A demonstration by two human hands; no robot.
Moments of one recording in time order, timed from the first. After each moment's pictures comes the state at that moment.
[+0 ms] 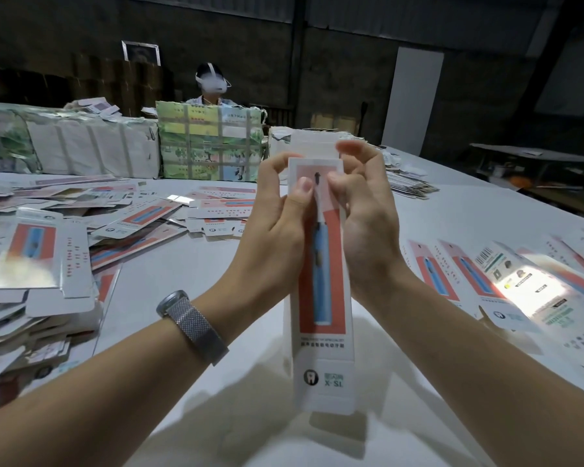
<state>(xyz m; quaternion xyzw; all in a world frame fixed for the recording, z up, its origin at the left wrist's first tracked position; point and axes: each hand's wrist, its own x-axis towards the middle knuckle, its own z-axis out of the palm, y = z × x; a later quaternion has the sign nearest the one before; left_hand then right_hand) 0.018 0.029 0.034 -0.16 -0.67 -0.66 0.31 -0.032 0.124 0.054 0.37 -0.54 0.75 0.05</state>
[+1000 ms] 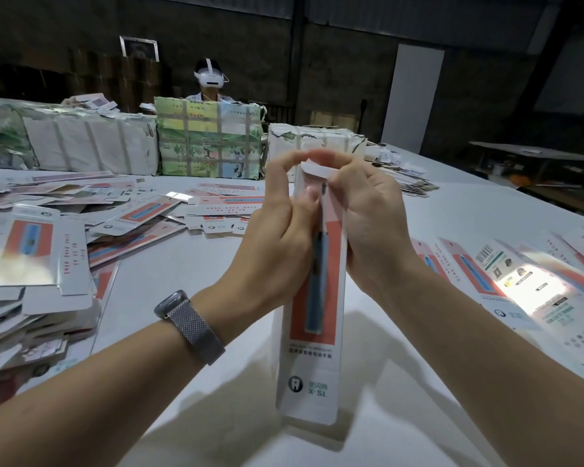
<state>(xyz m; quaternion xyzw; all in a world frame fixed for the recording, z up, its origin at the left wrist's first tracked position) 0.018 0.023 0.030 -0.14 -0.77 -0.54 0.33 -0.039 0.127 0.059 0.33 -0.56 0.76 0.01</state>
